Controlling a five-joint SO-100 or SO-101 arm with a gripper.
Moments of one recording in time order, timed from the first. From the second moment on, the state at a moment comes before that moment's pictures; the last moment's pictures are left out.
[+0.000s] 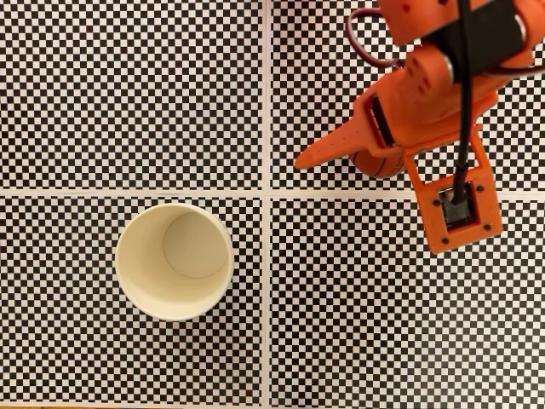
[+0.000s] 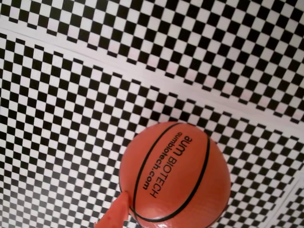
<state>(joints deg) -29.5 95.8 109.8 68.8 -80.7</state>
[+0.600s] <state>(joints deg) -29.8 96.4 111.6 67.5 -80.4</state>
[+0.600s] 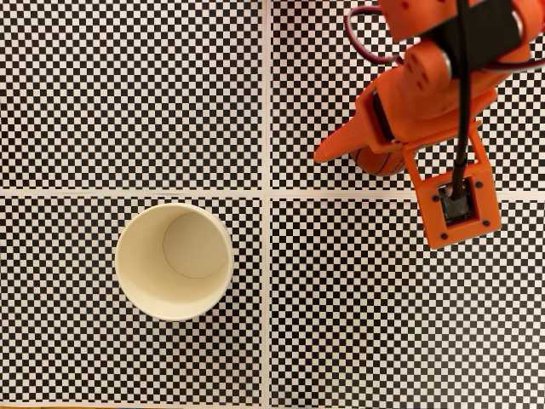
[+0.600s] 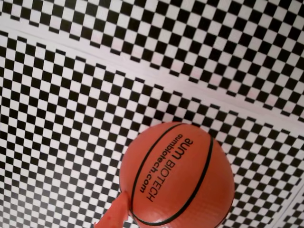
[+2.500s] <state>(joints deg) -24.5 106.4 124.2 58.8 -82.7</state>
